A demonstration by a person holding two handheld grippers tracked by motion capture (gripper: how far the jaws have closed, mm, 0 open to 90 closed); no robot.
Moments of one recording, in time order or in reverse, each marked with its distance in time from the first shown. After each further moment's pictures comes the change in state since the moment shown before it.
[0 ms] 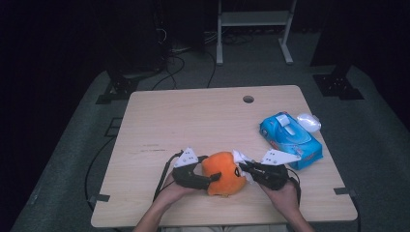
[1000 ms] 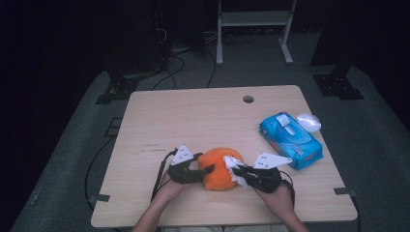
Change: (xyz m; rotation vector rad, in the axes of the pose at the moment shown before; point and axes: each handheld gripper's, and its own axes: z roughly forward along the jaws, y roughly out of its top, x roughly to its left) left arm 0.016 -0.005 -0.003 0.009 0.121 -0.027; right arm 0.008 -0.003 0.012 0.036 0.020 -0.029
